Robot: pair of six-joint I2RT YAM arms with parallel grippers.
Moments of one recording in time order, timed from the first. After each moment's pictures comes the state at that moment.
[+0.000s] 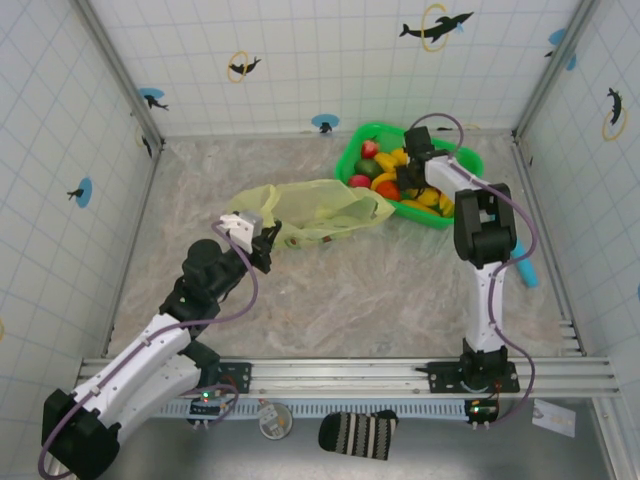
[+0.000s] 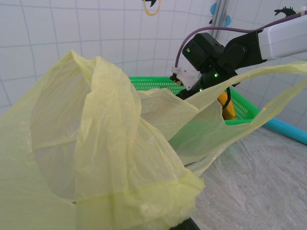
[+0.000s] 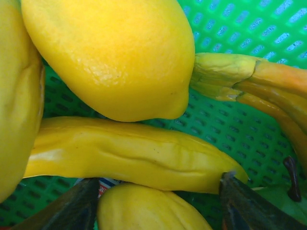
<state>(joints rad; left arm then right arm) -0.55 0.74 0.45 0.18 0.17 -0.08 0.24 2.24 1.74 -0.54 0.17 0.06</state>
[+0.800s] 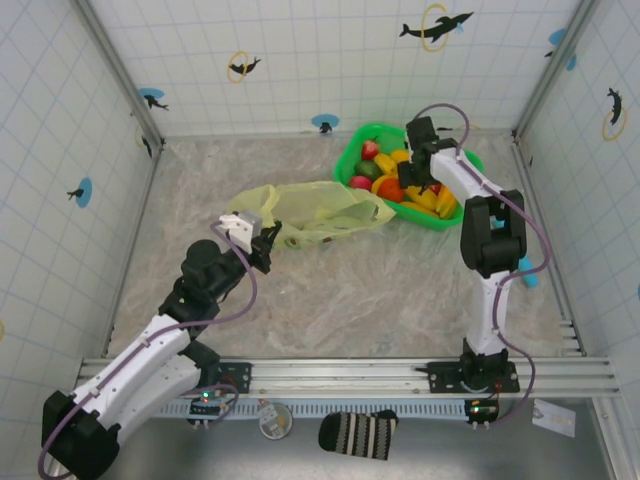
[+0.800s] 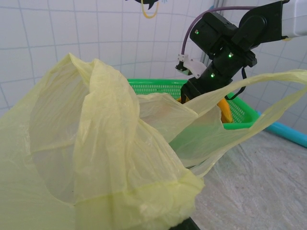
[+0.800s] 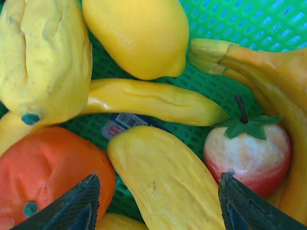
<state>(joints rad) -0.55 0.73 0.45 0.18 0.18 -0.08 0.26 2.12 1.76 -0.75 0.14 0.06</state>
